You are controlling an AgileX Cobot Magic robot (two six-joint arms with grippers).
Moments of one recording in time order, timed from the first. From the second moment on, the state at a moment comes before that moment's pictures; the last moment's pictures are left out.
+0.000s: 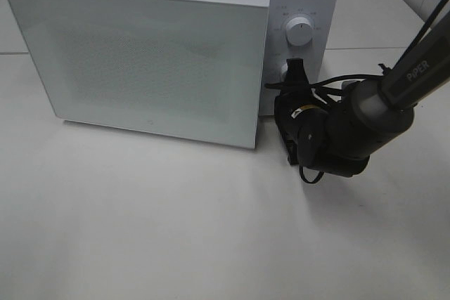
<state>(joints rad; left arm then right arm) -0.01 0.00 -0.50 -0.17 1.04 0.15 0.54 2.19 -0.92 0.65 -0.91 1.26</state>
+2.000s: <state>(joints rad) -0.01 0.00 -0.50 -0.17 1.04 0.15 0.49 1.79 -0.67 0.46 -0.48 1.19</state>
